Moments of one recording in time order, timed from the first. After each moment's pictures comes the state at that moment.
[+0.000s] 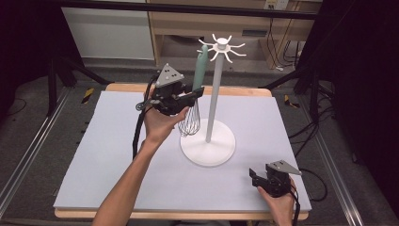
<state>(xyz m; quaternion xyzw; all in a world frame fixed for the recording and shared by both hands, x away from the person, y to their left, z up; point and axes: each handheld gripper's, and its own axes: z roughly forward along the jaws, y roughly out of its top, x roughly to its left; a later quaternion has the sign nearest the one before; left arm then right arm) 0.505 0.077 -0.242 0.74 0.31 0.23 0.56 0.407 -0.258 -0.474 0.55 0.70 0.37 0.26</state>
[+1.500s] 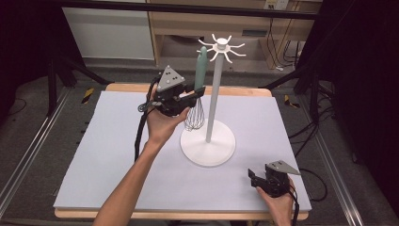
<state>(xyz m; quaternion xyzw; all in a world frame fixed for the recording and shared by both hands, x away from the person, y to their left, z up) 0.511 0.078 -0.253 0.73 0.29 0.25 0.57 0.408 -0.257 -0.476 0.54 0.71 0.37 0.26</state>
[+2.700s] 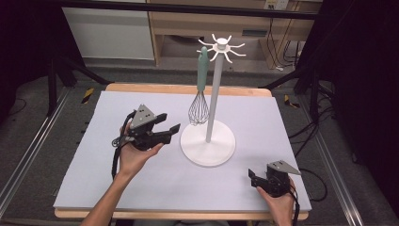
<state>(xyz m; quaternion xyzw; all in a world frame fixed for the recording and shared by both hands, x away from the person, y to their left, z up) 0.470 0.146 -0.337 0.76 0.33 0.23 0.52 0.409 -0.259 -0.479 0.55 0.70 0.37 0.25</state>
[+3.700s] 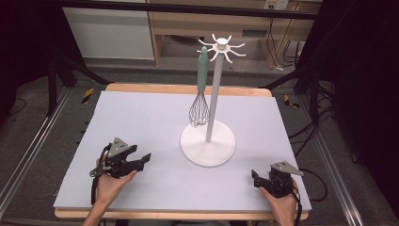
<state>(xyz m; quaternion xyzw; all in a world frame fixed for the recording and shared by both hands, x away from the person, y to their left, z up) 0.448 0.230 -0.442 0.75 0.44 0.21 0.44 0.409 -0.269 -0.483 0.56 0.70 0.35 0.26</state>
